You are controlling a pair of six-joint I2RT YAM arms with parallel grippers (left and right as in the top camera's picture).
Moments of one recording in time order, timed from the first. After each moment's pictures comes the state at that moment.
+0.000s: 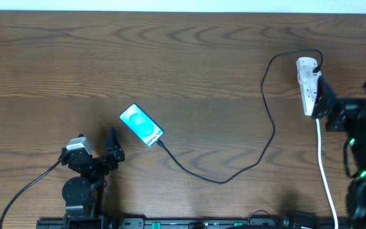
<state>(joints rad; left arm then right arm) 0.03 0.01 0.06 -0.20 -0.01 -0.30 -0.19 0.75 1.09 -0.54 -0.19 -0.03</state>
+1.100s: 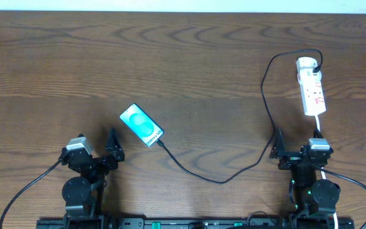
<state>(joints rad) 0.03 0.01 0.06 -0.21 -0.01 -0.30 -0.06 0.02 0.01 -0.07 -0.05 0.04</state>
